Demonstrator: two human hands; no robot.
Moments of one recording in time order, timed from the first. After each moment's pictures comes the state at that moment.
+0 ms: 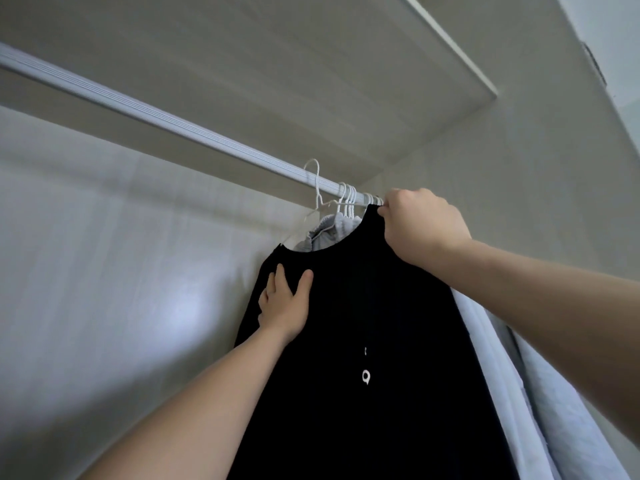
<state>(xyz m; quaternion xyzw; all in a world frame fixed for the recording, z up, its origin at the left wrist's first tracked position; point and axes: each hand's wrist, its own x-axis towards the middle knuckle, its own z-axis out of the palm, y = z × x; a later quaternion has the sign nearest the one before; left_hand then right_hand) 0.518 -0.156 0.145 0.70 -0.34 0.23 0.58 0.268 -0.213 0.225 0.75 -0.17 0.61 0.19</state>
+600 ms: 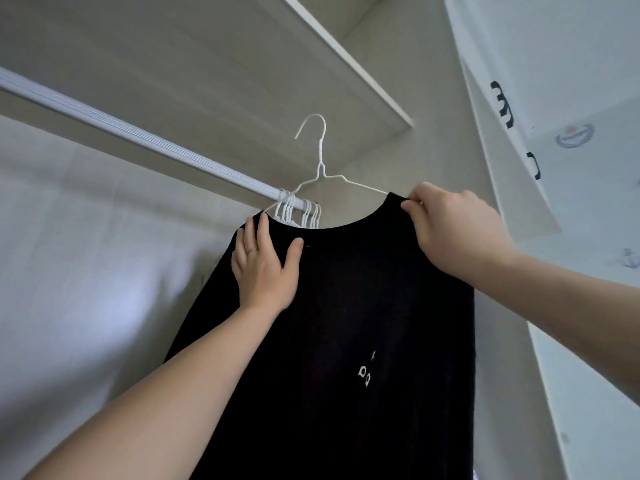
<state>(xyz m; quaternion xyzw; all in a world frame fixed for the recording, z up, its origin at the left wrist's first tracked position) 0.389 -0.176 0.163 0.58 -0.36 0.47 0.55 0.119 -0.255 0.196 0.70 -0.14 0.66 0.24</state>
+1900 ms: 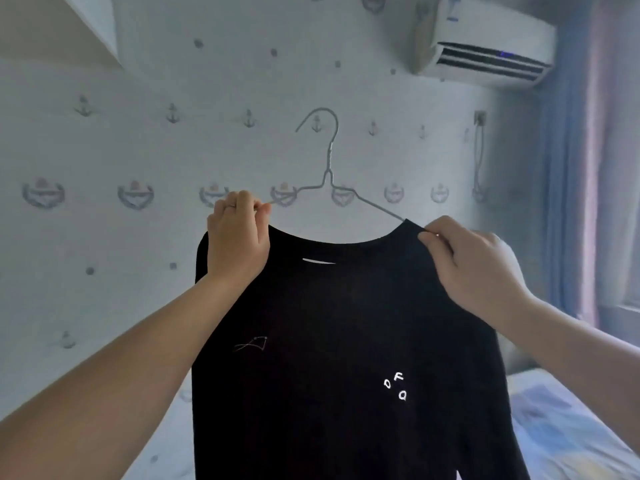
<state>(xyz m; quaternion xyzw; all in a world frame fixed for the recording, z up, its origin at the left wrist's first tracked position) -0.327 -0.562 -0.051 0.32 -0.70 0.18 0.62 -0.585 -0.362 -0.061 0.59 -0.62 0.42 0.30</state>
